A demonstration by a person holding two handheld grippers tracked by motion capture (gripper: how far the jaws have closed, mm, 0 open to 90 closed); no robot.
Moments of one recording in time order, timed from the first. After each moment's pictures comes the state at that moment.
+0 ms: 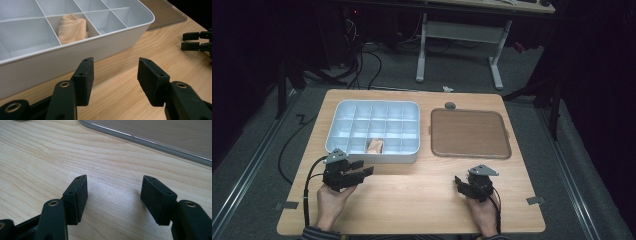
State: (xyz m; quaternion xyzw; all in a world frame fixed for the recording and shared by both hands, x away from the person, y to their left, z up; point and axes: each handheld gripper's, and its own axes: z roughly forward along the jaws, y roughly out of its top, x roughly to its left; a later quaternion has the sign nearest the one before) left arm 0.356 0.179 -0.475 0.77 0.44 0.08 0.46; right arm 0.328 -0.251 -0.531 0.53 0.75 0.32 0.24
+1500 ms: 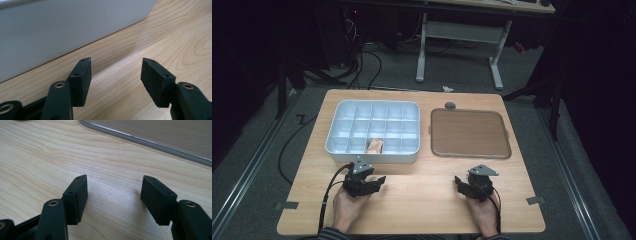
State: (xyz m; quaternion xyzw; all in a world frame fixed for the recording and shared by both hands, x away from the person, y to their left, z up) left arm 0.356 0.135 -0.521 0.81 0.42 0.14 0.38; right arm 0.328 -0.250 -0.531 0.53 0.75 0.32 0.24
